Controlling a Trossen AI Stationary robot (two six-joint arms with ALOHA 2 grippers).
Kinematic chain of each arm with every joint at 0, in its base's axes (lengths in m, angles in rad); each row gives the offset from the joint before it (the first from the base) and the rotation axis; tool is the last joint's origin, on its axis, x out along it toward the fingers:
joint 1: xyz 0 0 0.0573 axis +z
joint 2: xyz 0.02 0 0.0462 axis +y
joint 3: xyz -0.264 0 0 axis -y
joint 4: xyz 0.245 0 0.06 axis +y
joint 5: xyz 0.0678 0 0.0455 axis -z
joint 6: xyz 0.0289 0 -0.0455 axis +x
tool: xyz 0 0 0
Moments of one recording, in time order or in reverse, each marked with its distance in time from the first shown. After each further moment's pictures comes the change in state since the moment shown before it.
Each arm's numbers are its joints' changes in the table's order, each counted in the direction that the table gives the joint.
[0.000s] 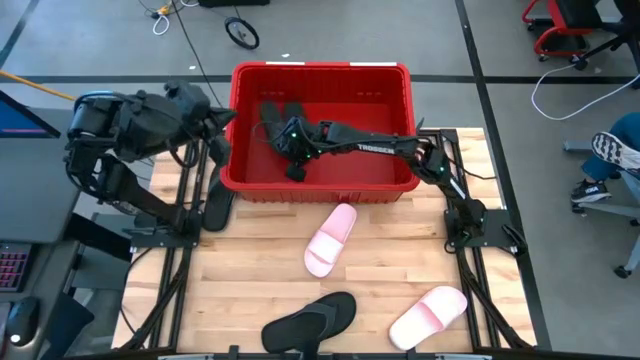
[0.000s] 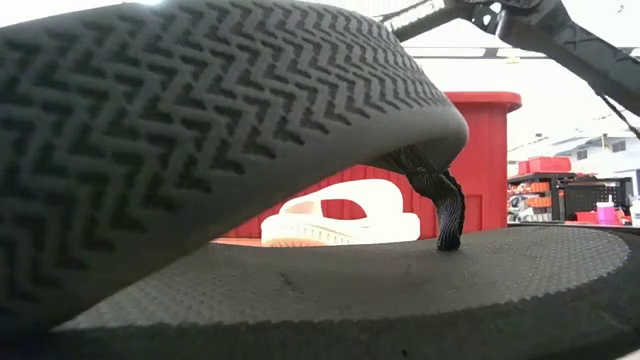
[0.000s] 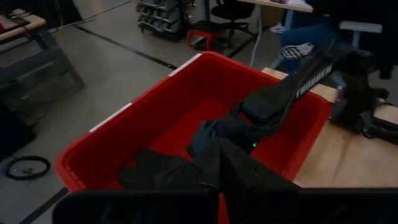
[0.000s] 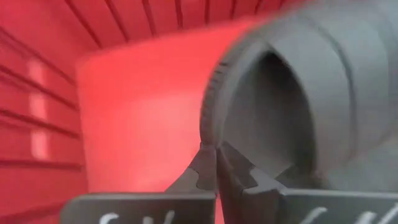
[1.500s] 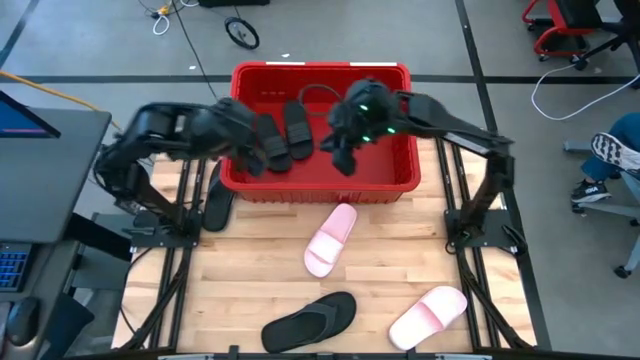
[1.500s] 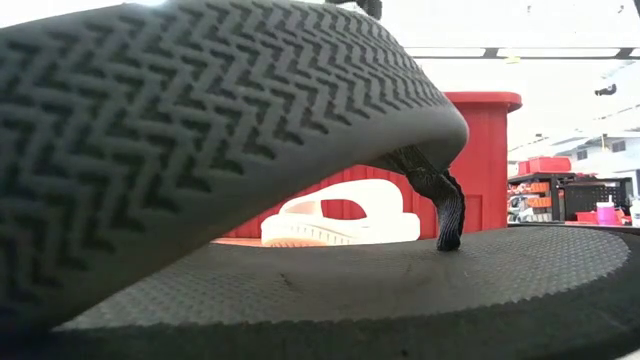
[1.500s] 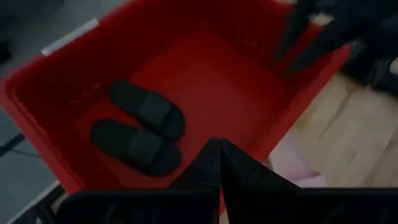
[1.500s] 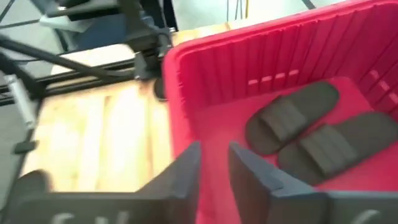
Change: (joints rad) left arm 0.100 0.131 -0.085 0.105 0.216 -0.210; right arm 0.089 -0.554 0.003 0.335 -0.169 0.124
